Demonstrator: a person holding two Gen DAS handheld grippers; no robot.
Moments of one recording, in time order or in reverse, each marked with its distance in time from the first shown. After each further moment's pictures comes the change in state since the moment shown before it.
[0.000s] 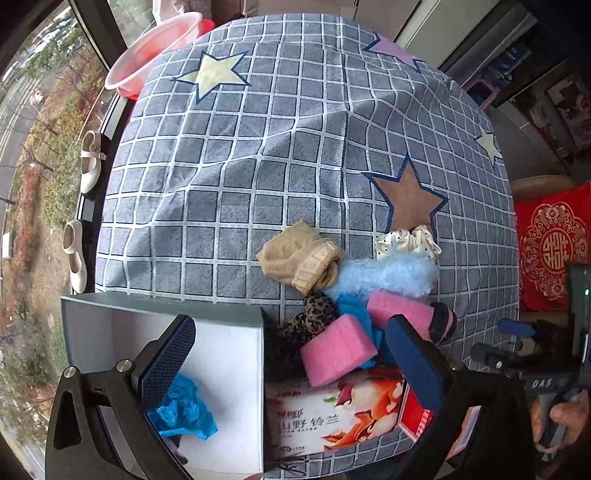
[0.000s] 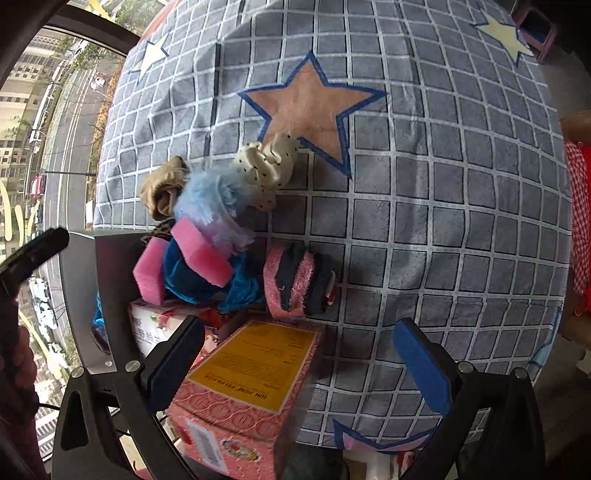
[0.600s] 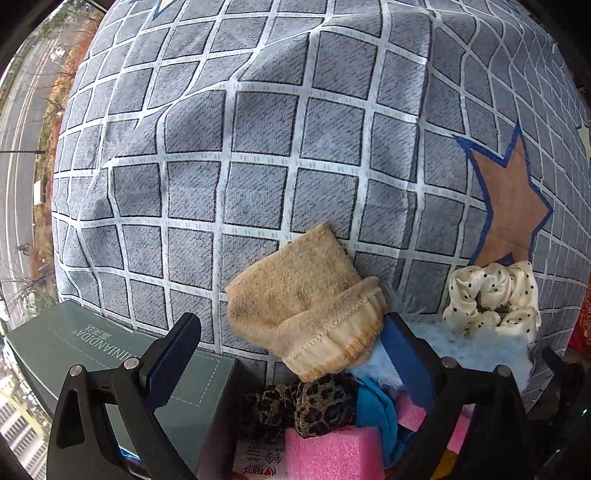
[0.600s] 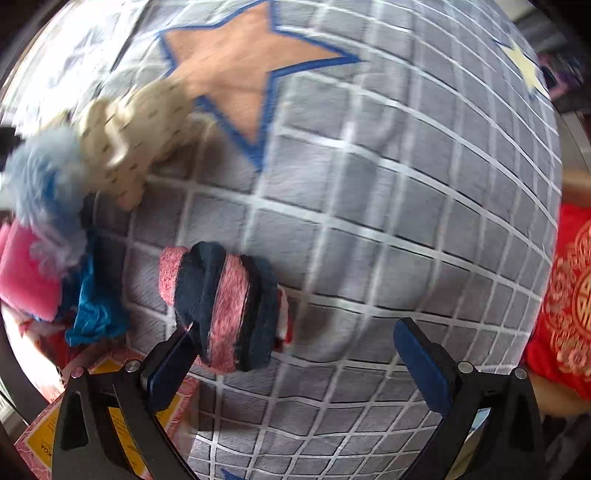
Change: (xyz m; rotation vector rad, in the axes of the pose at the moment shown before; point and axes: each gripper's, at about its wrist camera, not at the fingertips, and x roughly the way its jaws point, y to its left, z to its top) left arm 0.133 -0.014 0.049 -0.081 0.277 0.177; right arm 0.063 -0.041 0.026 -0.091 0.004 -0.314
